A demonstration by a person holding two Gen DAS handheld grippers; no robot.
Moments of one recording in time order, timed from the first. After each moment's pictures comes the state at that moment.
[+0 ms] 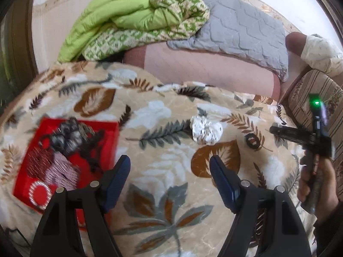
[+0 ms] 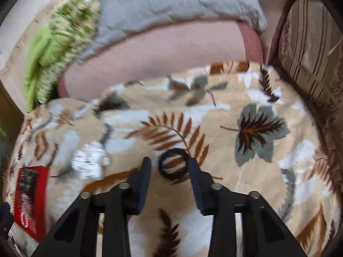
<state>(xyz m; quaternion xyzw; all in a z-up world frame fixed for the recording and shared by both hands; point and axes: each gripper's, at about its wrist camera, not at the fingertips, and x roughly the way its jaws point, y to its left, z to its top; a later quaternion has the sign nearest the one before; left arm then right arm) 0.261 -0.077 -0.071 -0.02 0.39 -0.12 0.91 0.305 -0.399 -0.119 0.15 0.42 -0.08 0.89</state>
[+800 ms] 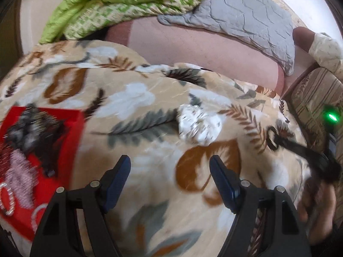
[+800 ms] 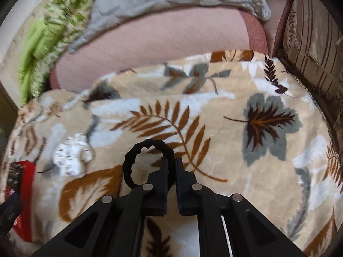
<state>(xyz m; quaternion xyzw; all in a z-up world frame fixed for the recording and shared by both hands) 0.330 -0.126 -0.118 -0.05 0.44 -0.15 0.89 0.302 -0.402 -0.142 0.14 0.42 -0.07 0.89</state>
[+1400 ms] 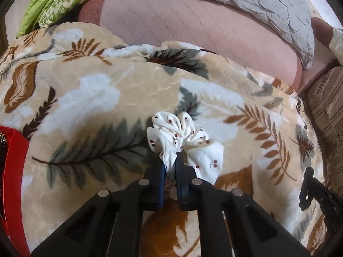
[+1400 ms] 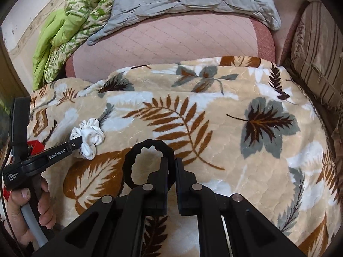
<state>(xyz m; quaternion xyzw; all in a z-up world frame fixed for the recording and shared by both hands) 0.409 -0.185 -0.174 -0.04 0.48 -0.14 0.87 0.285 -0.391 -0.139 0.10 0.42 -0.04 0.90</state>
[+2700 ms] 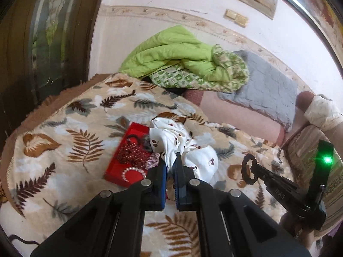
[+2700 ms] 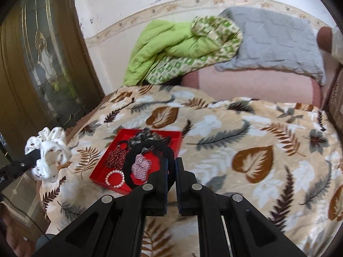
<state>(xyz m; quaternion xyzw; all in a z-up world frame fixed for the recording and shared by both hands) 0.134 0.162 0.029 -0.13 0.32 -0.04 0.94 0.159 -0.081 -0.010 0.08 0.34 0.11 0.93</state>
